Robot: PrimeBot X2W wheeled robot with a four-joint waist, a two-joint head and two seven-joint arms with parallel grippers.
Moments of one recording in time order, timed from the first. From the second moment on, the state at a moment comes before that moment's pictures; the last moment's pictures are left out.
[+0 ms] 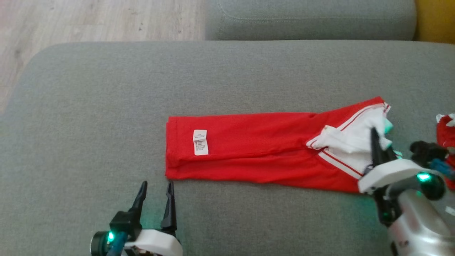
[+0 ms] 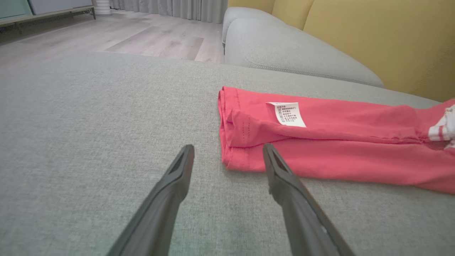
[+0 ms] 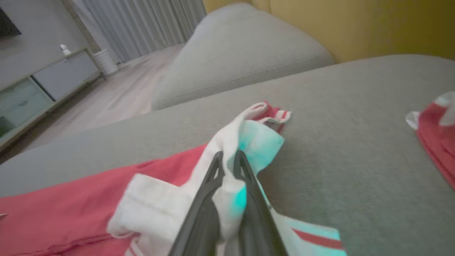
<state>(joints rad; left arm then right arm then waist) -0.07 0.05 -0.30 0.47 -0.30 0.06 -0.25 -0.38 -0.19 0.14 0.82 0.47 0.13 -0.25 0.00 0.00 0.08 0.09</state>
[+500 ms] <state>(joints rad) -0.05 0.05 -0.37 0.48 -0.30 0.04 -0.25 -0.34 -0.12 0.47 0.61 0.60 0.13 -0.25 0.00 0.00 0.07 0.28</state>
